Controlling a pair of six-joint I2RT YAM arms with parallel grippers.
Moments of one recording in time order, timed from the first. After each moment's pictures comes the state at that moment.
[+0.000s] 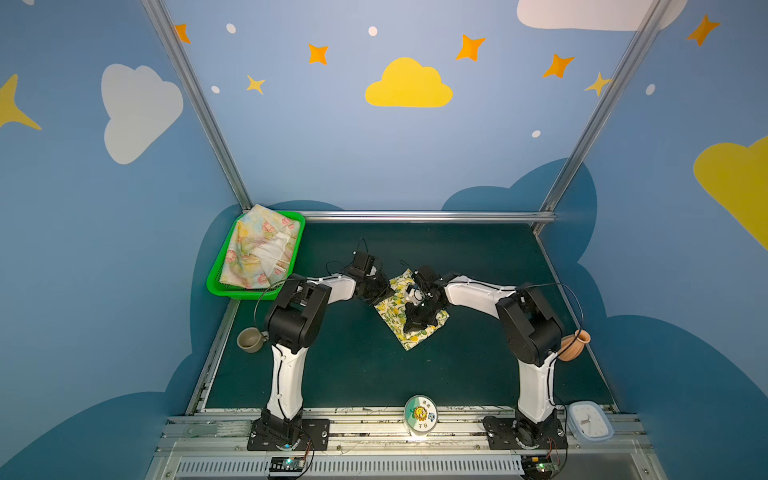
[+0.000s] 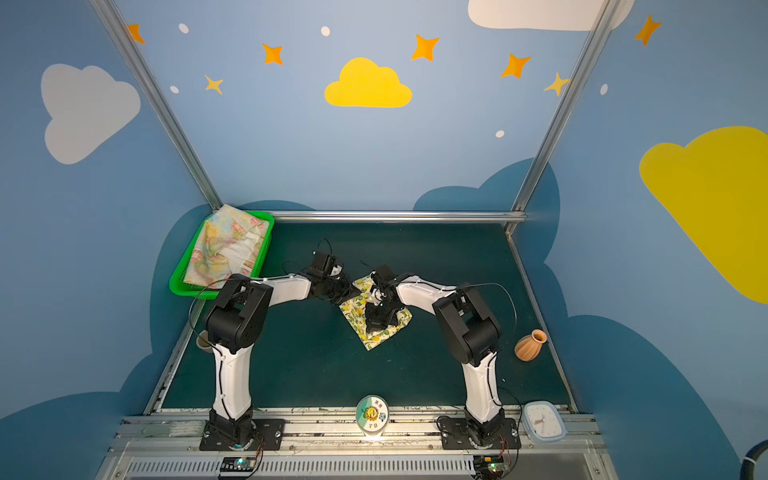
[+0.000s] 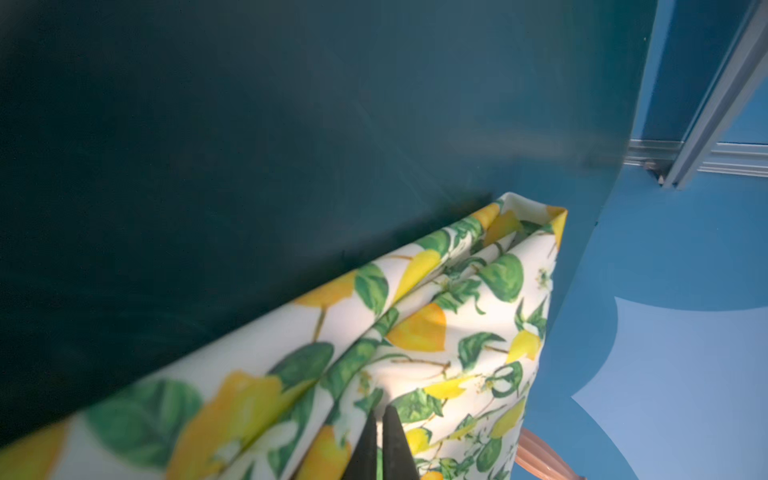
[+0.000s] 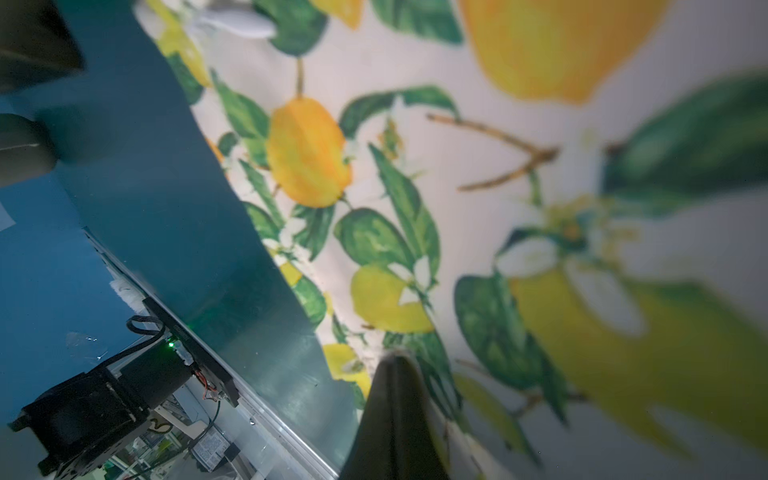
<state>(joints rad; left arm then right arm) -0.38 2.09 1.26 -0.07 0.51 -1.02 0.67 2.01 1.31 -0.67 -0.54 0.52</state>
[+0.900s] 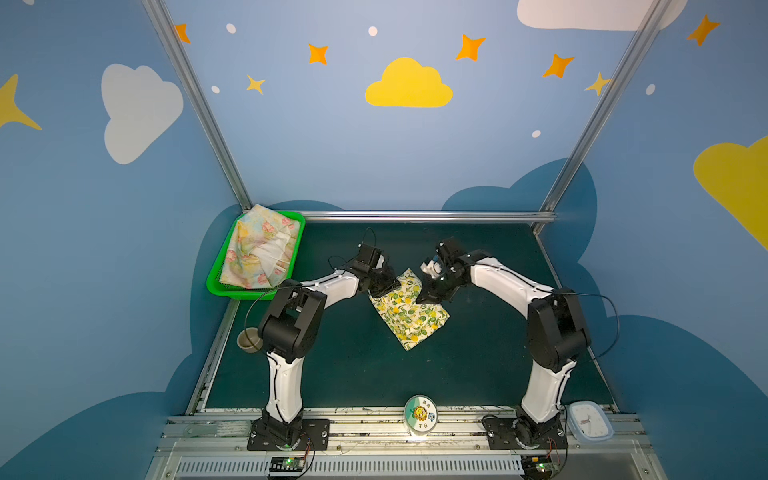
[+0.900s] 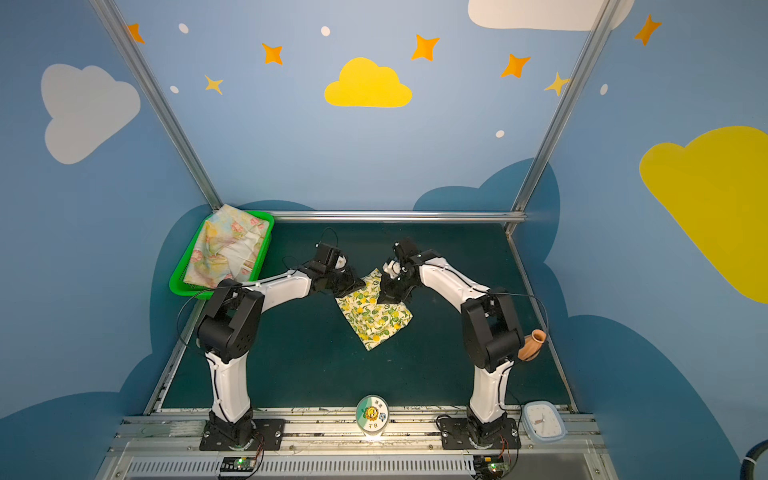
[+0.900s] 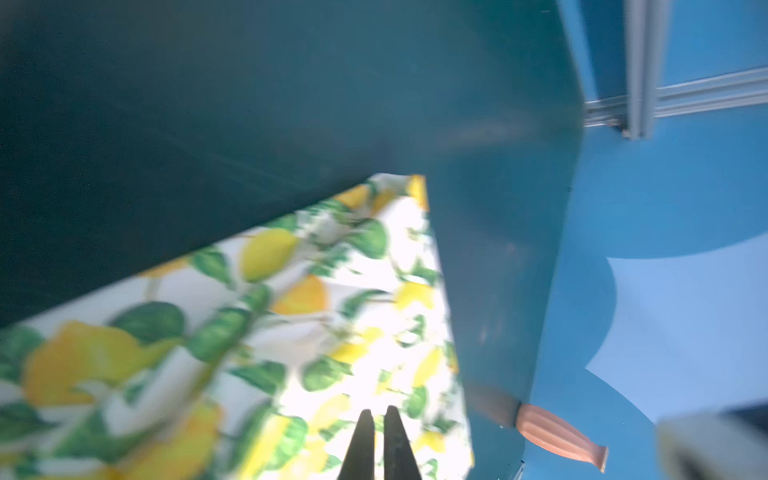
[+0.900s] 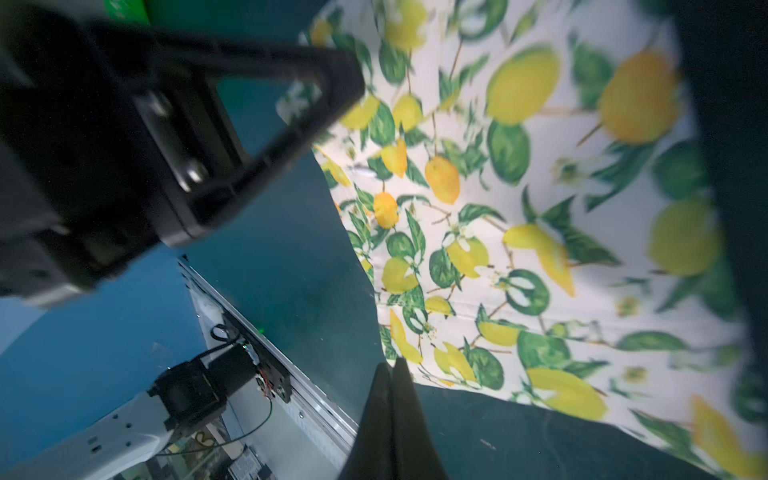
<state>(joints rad) -0.45 1.97 1.31 -0.13 0.45 -0.90 0.49 1.87 1.48 -0.81 -0.57 0.46</state>
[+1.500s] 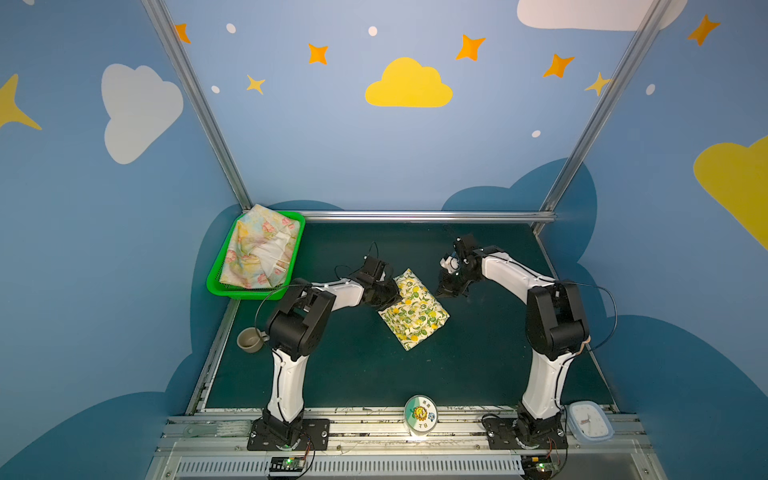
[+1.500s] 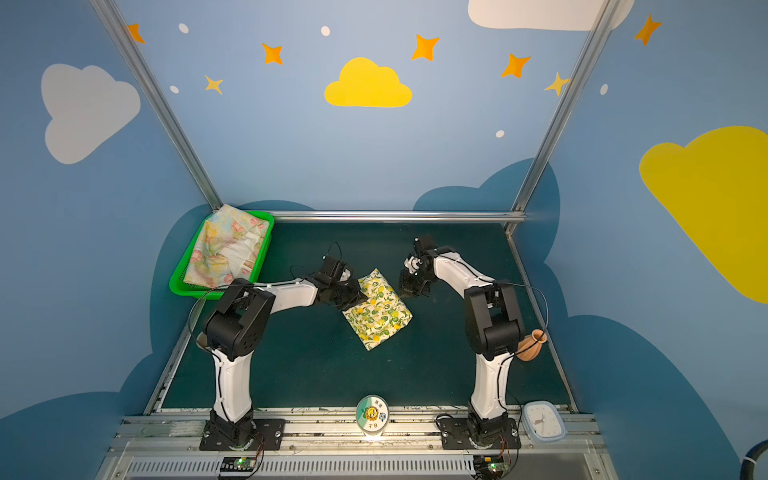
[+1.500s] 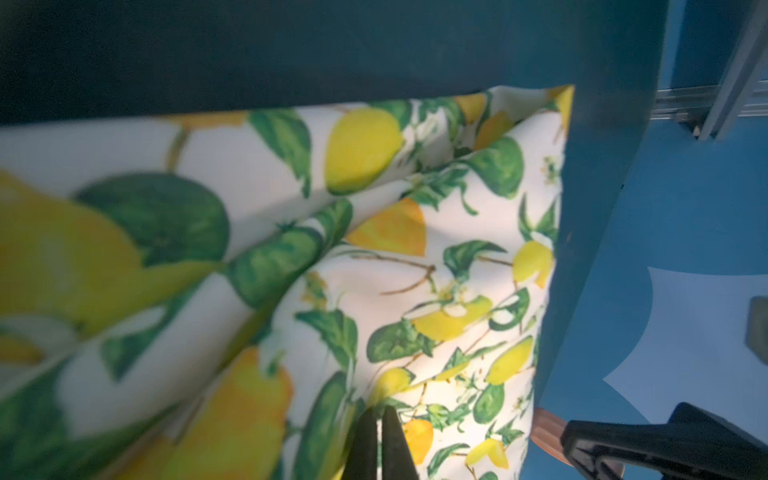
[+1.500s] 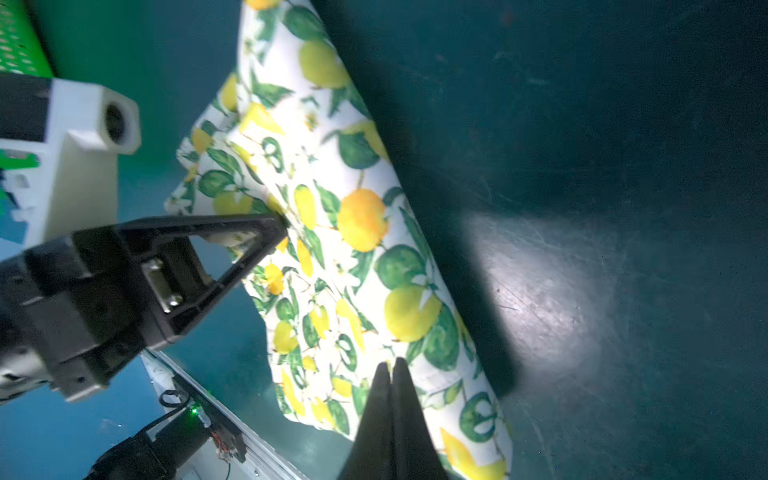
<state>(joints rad) -0.48 2.06 1.22 -0.07 0.44 -1.02 0.37 1.97 1.45 -0.82 -0.47 0.38</state>
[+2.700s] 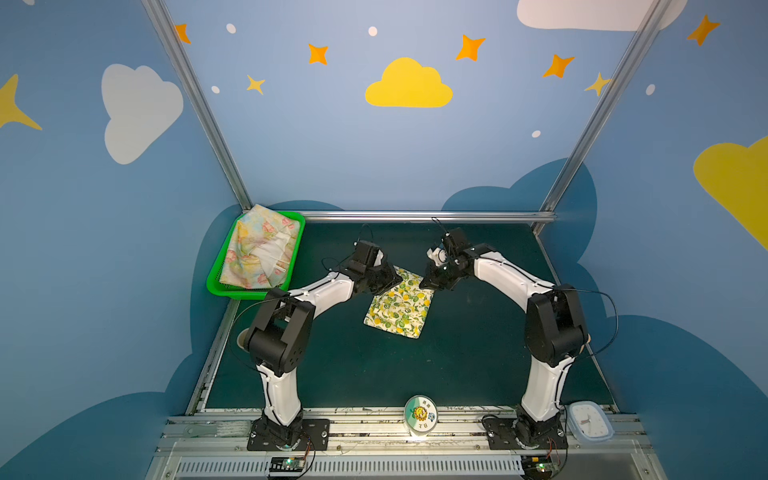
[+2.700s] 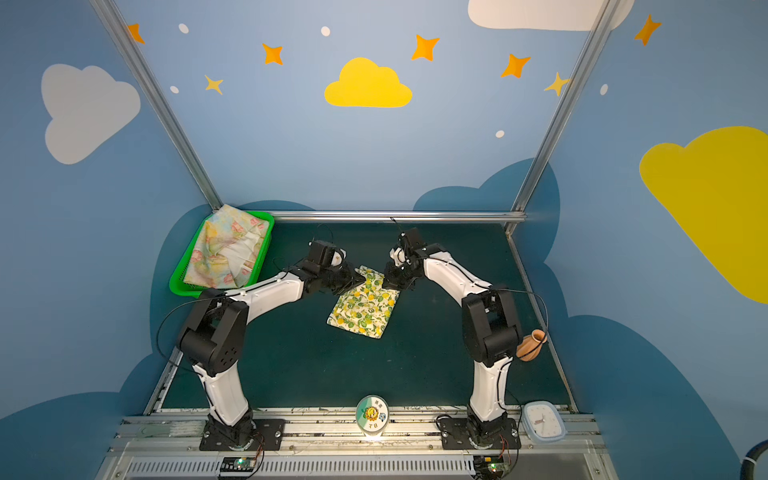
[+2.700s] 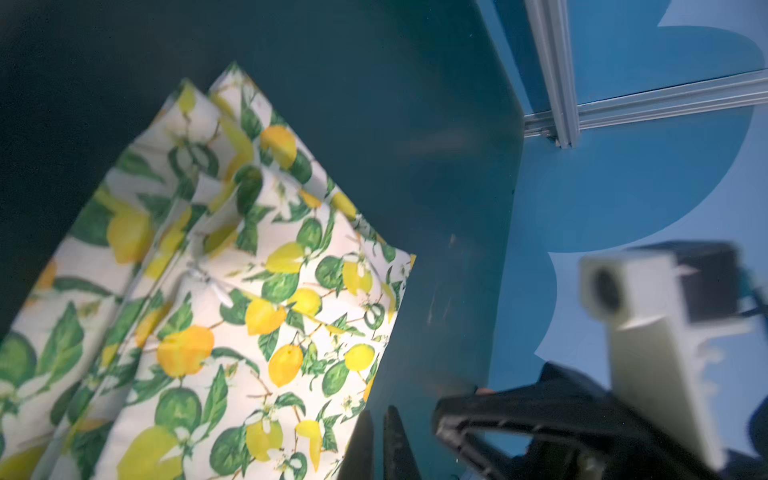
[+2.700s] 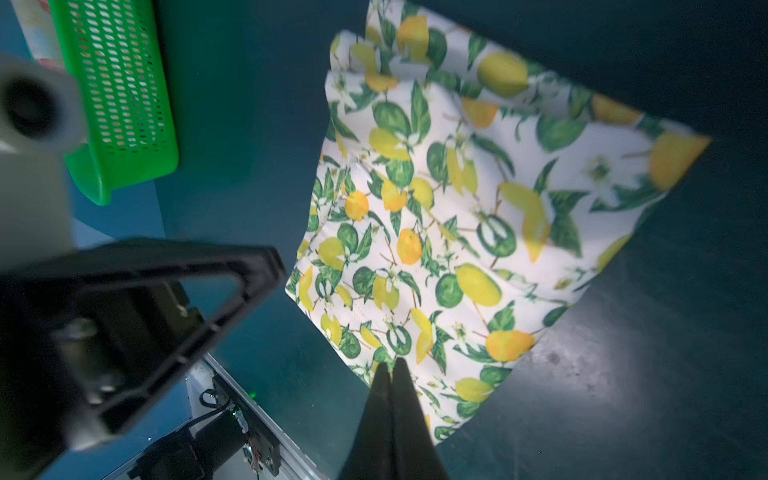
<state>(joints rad) -0.47 1.86 1.20 -0.08 0.46 -0.99 0.45 1.94 1.57 -0.74 -0.49 0.48</state>
